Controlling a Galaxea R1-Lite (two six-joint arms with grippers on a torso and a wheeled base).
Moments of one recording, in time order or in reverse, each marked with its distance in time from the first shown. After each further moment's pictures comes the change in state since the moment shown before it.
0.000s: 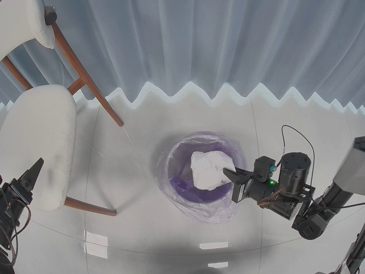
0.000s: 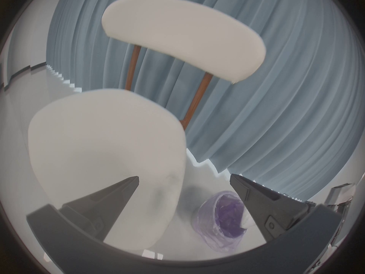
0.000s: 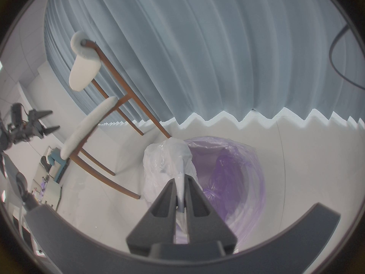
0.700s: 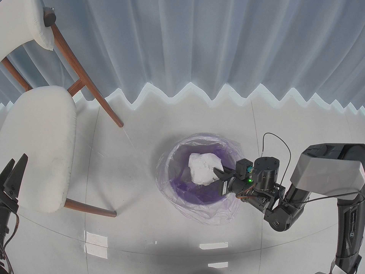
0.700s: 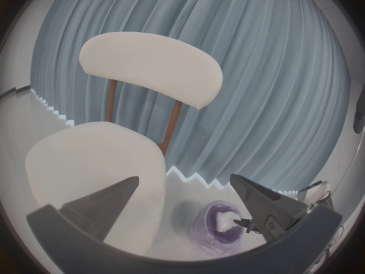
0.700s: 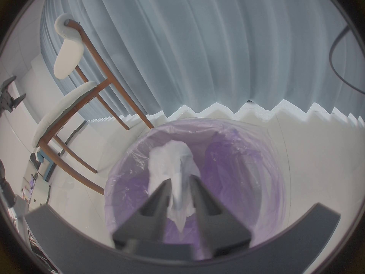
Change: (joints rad) left arm -0.028 -0.248 -0.034 0.080 -0.026 0.099; right arm -0.071 0.336 -0.252 -0.079 -0.002 -0.038
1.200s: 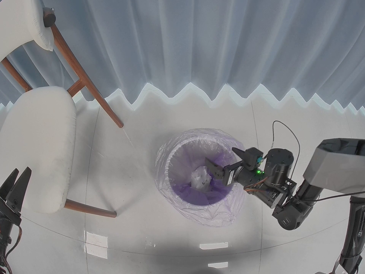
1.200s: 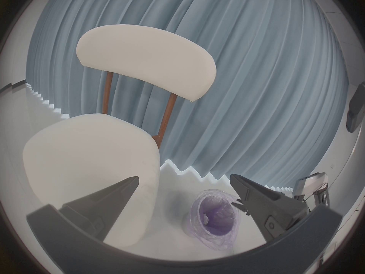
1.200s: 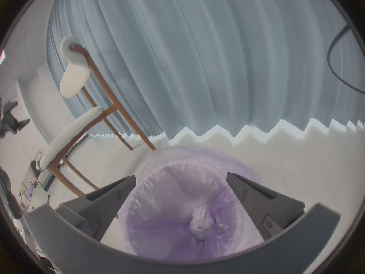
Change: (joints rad) left arm -0.064 -0.093 -0.001 0.134 -0.001 0.001; right arm 0.005 -0.099 0.056 -0.095 0.001 0.006
